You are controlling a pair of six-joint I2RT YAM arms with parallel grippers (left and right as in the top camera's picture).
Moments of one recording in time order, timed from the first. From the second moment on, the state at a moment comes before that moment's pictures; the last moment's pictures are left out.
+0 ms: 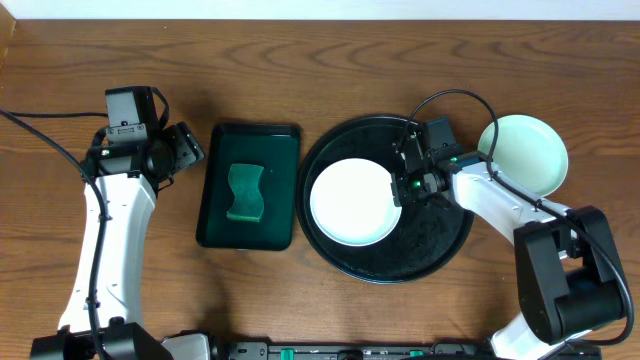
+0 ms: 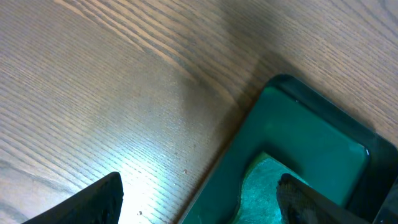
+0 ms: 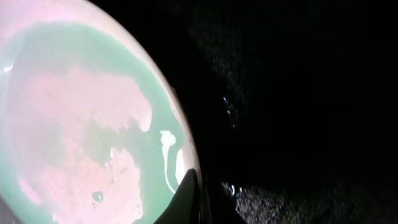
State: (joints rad) left arm 0.15 1.43 1.15 -0.78 -0.06 -0.37; right arm 0.32 1.79 0.98 -0.46 -0.26 0.17
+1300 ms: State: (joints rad) left arm 0.15 1.43 1.15 -0.78 -0.06 -0.37; right arm 0.32 1.54 0.98 -0.53 -0.06 0.41
